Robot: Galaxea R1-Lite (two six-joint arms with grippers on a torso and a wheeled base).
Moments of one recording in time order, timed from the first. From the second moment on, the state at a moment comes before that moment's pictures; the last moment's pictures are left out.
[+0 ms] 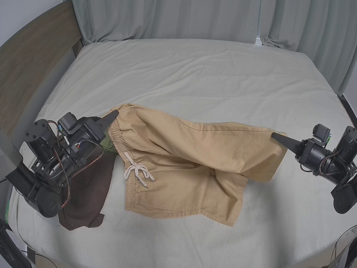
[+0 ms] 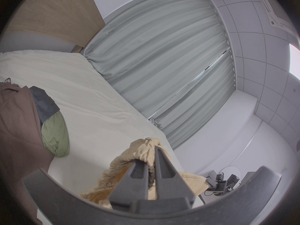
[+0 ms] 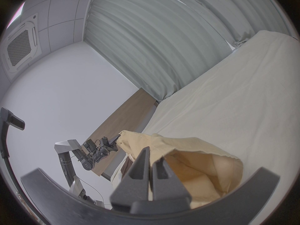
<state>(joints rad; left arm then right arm) -0.25 1.88 -0.53 -1.55 -0.29 -0.75 0.14 1.76 -0.34 -1.54 0.70 0.63</state>
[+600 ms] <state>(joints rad) -0.22 1.86 -0.53 -1.55 -0.31 -0.75 0.10 1.77 -0.40 -1.54 0.70 0.64</state>
